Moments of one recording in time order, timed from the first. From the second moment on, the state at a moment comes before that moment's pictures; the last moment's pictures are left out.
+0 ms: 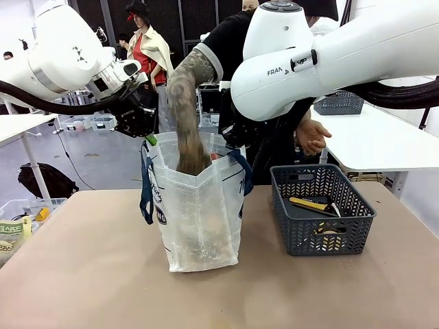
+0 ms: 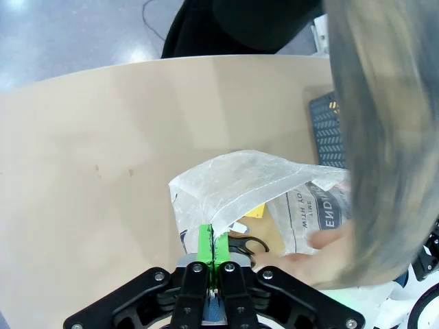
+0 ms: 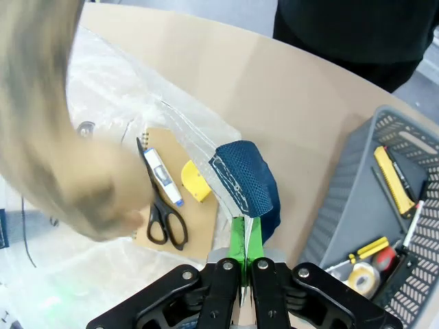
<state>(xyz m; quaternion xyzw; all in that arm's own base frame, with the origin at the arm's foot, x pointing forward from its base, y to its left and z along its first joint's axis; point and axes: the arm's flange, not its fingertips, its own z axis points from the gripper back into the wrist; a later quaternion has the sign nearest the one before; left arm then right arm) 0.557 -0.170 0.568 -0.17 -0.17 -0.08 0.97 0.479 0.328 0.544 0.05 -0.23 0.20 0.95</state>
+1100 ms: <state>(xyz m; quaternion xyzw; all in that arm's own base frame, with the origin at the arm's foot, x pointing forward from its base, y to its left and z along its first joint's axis) 0.557 -0.170 0.568 -0.17 -0.17 -0.08 0.97 0.479 0.328 0.544 0.05 -0.23 0.20 0.95</state>
